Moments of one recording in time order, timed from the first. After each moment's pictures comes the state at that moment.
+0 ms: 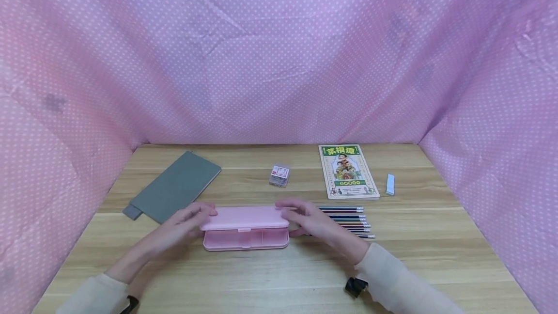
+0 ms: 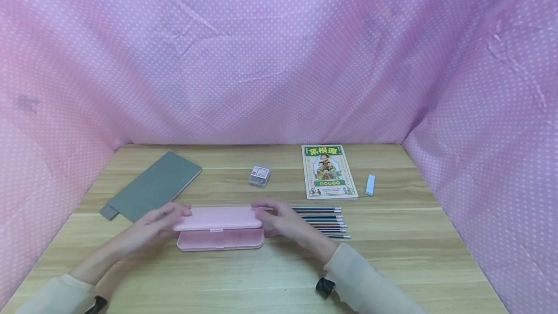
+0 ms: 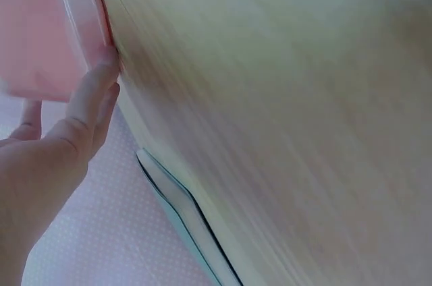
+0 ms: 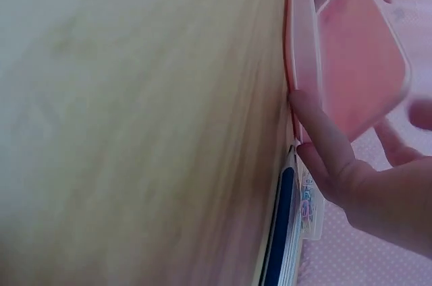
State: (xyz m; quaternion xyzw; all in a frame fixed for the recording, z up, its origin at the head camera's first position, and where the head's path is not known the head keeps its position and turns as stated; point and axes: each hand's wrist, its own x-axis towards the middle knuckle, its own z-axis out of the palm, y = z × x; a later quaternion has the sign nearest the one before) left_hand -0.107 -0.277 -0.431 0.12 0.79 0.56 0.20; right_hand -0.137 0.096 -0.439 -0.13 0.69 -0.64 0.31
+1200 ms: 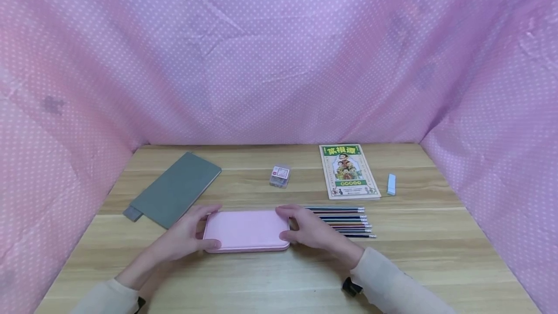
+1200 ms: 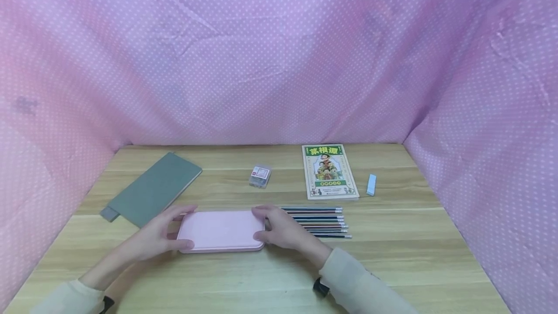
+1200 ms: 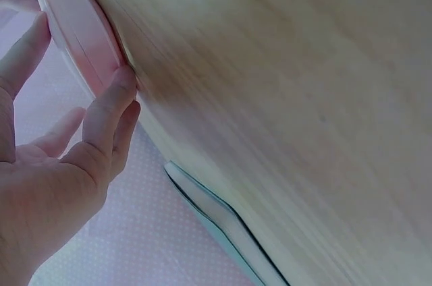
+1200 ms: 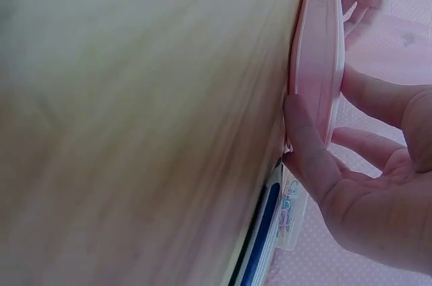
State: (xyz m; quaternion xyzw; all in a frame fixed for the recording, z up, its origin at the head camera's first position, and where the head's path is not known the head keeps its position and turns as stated) left_hand -0.102 -0.261 -0.435 0.21 0.89 0.41 0.08; right_hand -0.129 0.085 -0.435 -0.24 0.86 -0.40 0.20
